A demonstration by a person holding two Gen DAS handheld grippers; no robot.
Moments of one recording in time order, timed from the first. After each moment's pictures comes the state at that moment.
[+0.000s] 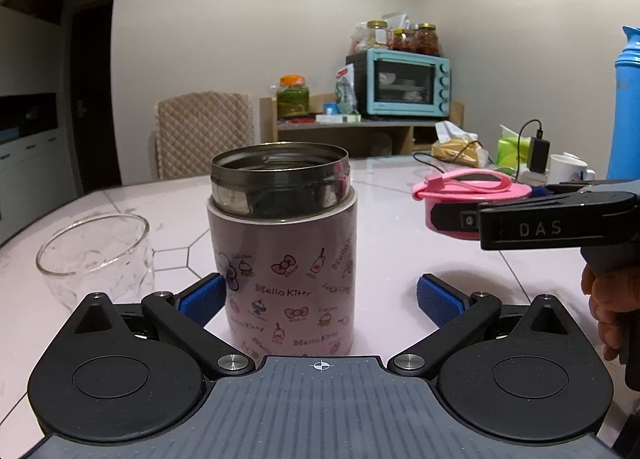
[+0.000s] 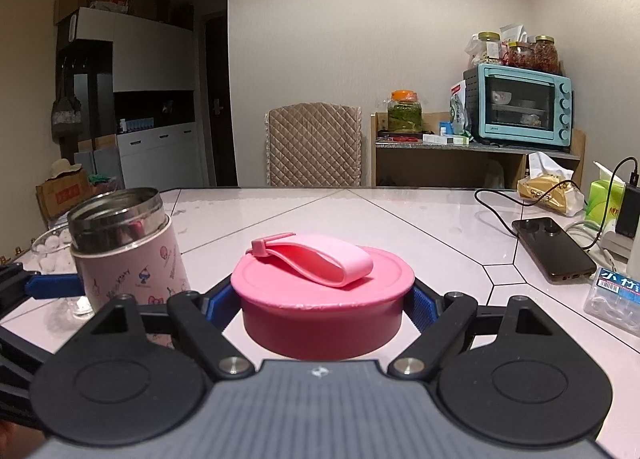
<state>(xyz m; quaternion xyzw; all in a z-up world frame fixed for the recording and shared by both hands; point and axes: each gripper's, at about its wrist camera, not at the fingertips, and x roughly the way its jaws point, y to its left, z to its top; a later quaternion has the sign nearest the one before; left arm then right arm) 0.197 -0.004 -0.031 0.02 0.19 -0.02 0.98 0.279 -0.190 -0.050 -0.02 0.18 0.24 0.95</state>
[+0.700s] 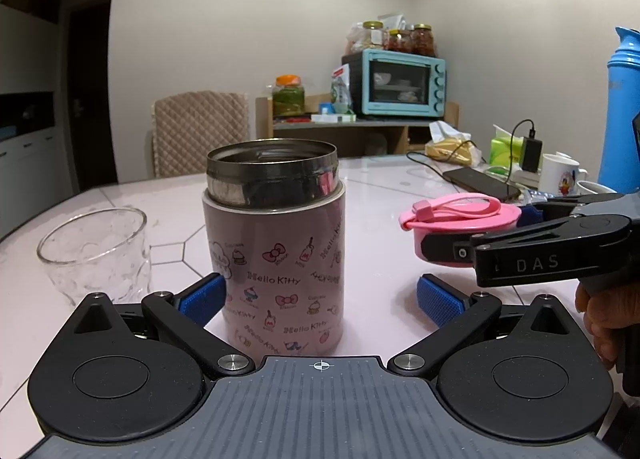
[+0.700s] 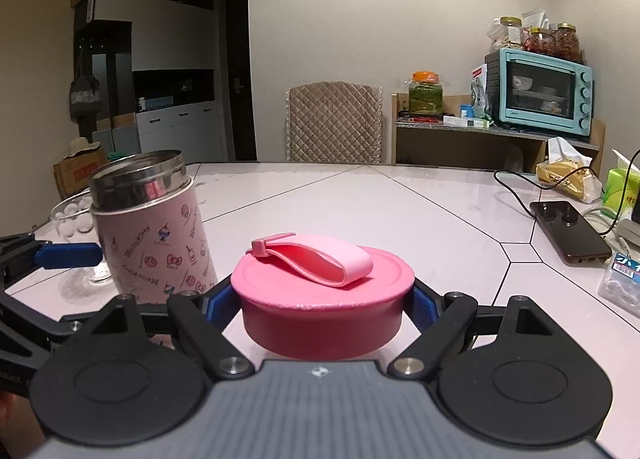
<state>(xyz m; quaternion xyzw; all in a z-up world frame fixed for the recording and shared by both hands) 0.191 -0.006 -0.031 0.02 0.19 -0.02 0.98 0.272 -0.193 -0.060 -0.04 0.21 0.27 0.94</state>
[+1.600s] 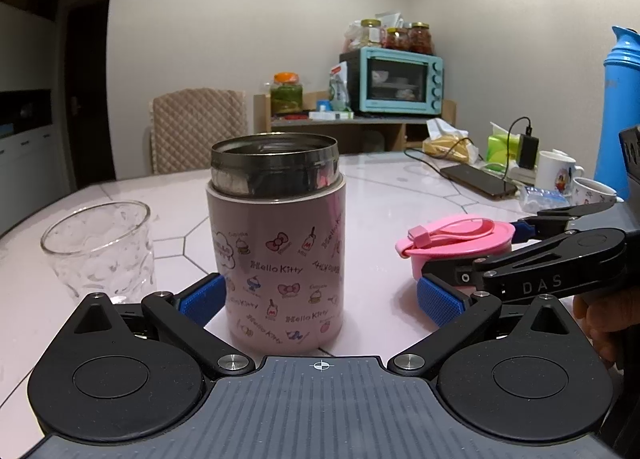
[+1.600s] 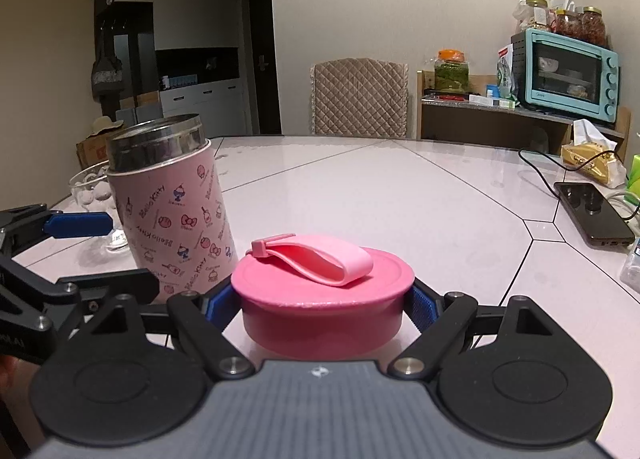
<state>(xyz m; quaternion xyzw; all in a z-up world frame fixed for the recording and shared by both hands) 0.182 -0.005 -0.034 0.02 0.20 -0.03 0.98 0.277 -0.198 -0.072 -0.05 0.24 0.31 0.92</state>
